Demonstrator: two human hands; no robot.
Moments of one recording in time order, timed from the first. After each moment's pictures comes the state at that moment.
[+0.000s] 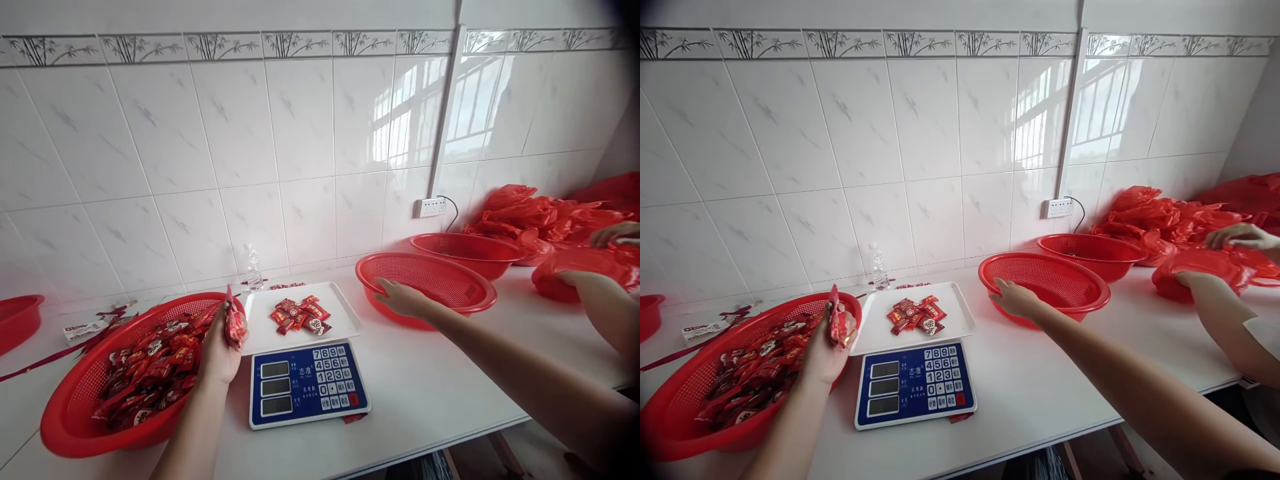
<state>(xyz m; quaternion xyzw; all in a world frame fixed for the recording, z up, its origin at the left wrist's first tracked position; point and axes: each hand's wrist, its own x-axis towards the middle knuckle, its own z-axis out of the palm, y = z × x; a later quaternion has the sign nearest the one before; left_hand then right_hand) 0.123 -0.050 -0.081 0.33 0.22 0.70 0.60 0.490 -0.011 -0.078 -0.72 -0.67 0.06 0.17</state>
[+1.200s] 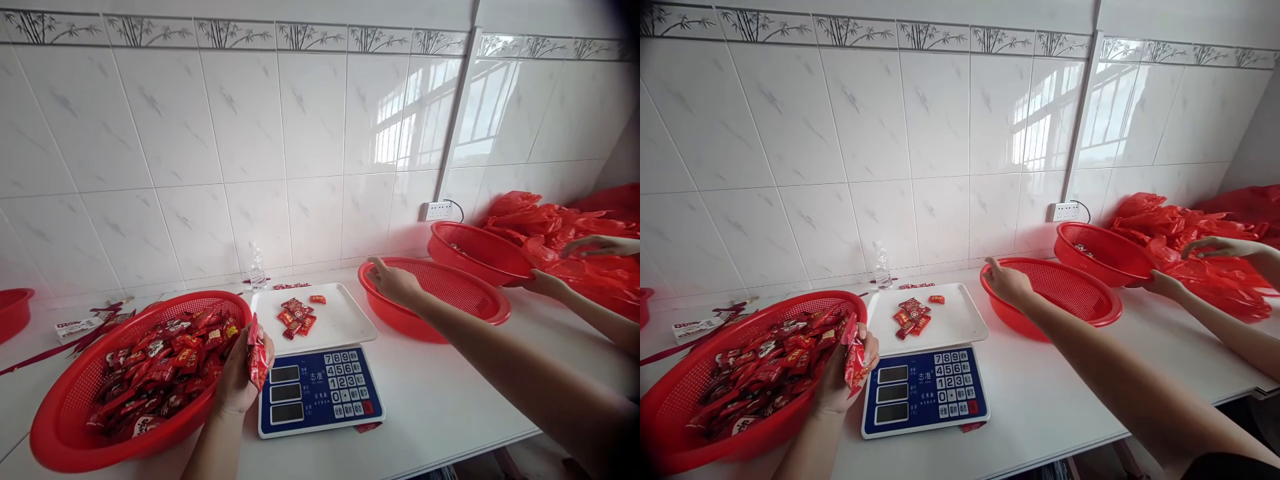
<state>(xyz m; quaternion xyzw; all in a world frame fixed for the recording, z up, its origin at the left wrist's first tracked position) 0.124 -0.067 -0.110 0.42 0.22 0.60 0.64 0.454 0.014 -0.056 -0.74 -0.65 -0.03 0.16</state>
